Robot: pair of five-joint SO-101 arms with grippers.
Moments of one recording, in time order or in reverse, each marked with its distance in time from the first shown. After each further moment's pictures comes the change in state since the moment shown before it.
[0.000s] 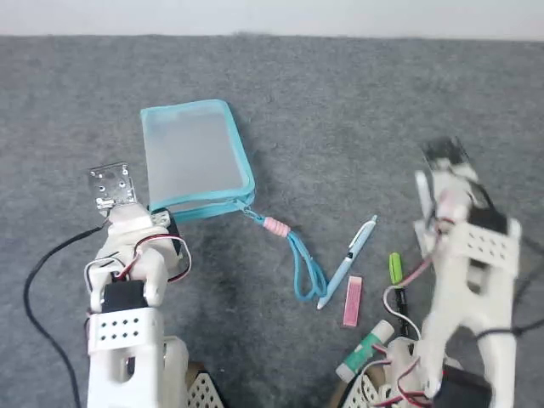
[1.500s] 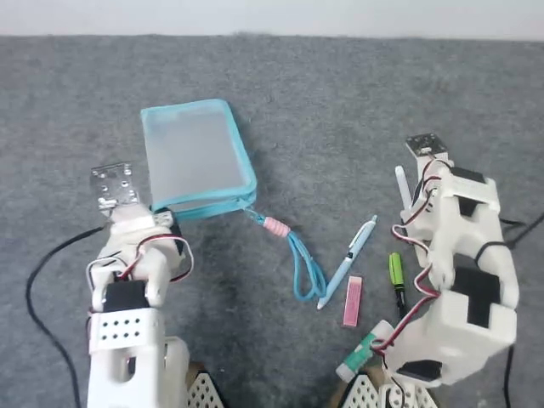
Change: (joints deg) left arm 1.3 0.0 0.0 0.0 0.0; right arm -3.4 36.1 -18.5 -1.9 -3.8
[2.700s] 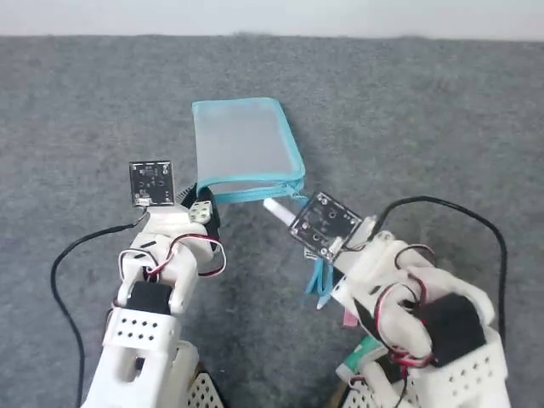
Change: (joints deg) left arm 14.7 0.0 1.8 -12.6 5.3; right arm -41.1 -73.1 6.6 35.4 2.1
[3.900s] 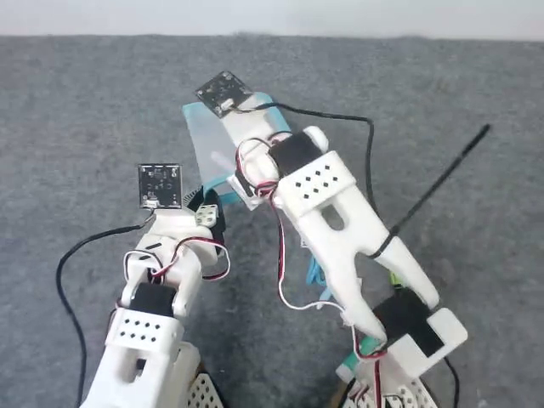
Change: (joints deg) left arm 2.2 0.0 1.2 -0.6 -0.7; right arm -9.5 67.3 -41.3 -17.8 -22.4
